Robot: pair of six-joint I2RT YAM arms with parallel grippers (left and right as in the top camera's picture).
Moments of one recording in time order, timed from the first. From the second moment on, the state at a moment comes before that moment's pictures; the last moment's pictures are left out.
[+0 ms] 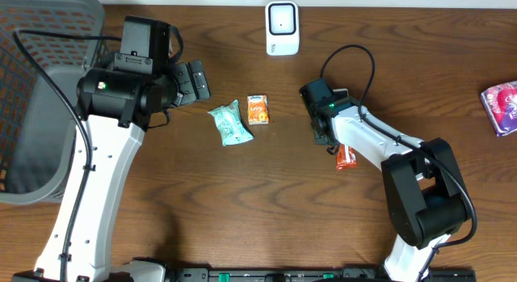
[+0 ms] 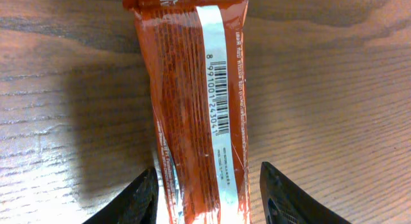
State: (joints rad) left arm -0.19 1.48 1.61 -1.14 -0.02 -0.44; right arm 0.43 1.93 1.18 -0.68 0.45 0.42
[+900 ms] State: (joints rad) left arm -0.19 1.48 1.61 -1.14 -0.02 -0.44; right arm 0.38 1.96 1.27 -0.71 0.23 0.44
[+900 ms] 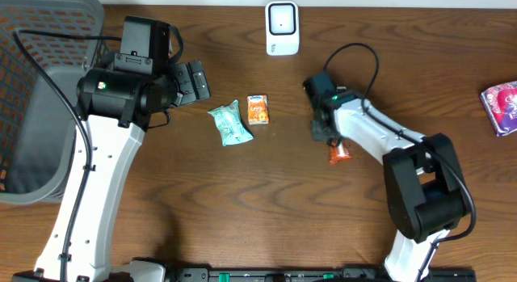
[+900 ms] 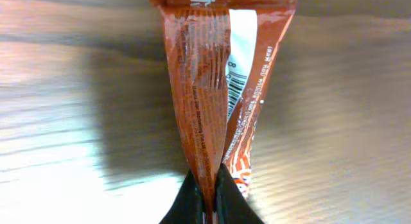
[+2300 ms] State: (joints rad) left arm -0.19 1.48 1.61 -1.14 -0.02 -0.44; right arm -0.15 1.93 1.33 -0.86 -0.76 0.28
